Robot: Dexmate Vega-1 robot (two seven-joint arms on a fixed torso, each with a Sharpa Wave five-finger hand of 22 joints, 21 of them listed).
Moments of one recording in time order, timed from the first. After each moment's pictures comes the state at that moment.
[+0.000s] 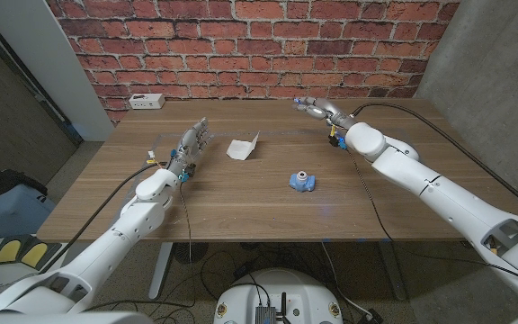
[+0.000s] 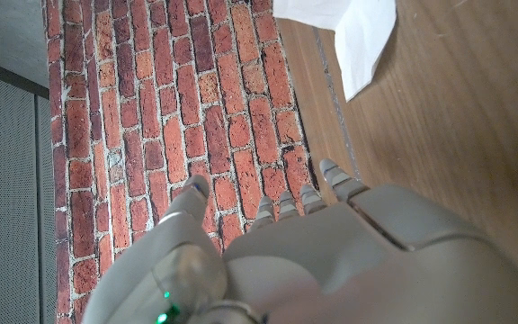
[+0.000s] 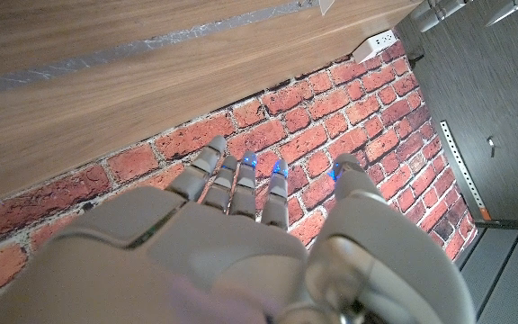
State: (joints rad) left arm 0.86 0.54 0.35 -1.26 -0.71 -0.31 -0.15; left_hand 0.25 0.14 0.45 -0.09 0.18 -0.09 -0.01 0.19 0.17 -0.12 -0.01 0.22 0.18 -0.11 0.02 0.19 0.17 0.02 0.00 0.25 0.18; right arm -0.59 -0.65 -0.65 -1.62 0.03 -0.13 -0.04; right_hand 0.40 0.16 0.35 -0.14 0.19 0.26 -0.06 0.20 0.18 0.24 0.06 0.22 0.19 0.12 -0.01 0.22 0.19 0.23 -0.01 0.22 0.17
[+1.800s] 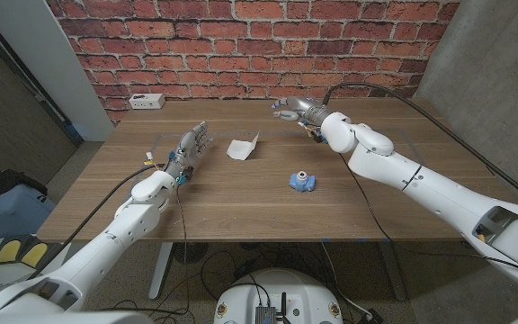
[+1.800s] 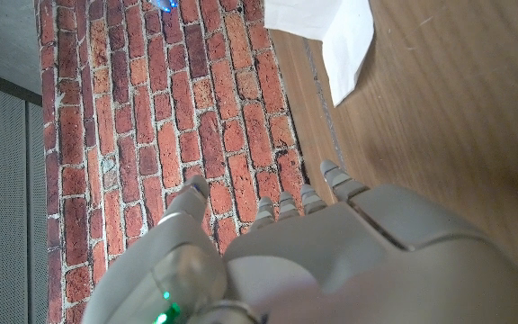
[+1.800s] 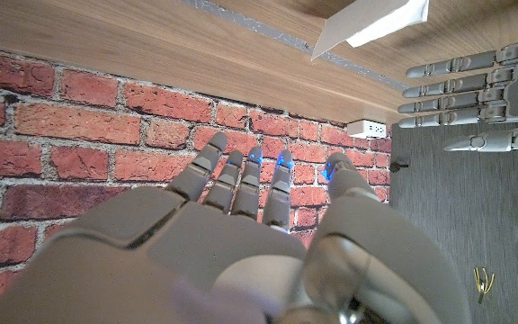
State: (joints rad) left arm 0.89 0.57 0.35 -1.31 -0.71 -0.28 -0.14; left_hand 0.25 0.13 0.45 -0.09 0.18 -0.08 -0.02 0.18 0.17 -0.12 -0.01 0.21 0.18 -0.11 0.02 0.19 0.17 0.02 0.01 0.24 0.18; right arm -0.48 -0.64 -0.85 -1.81 -0.44 -0.38 0.11; right_hand 0.42 0.19 0.39 -0.10 0.19 0.36 -0.08 0.22 0.19 0.31 0.00 0.22 0.20 0.19 -0.04 0.24 0.20 0.26 -0.01 0.22 0.17
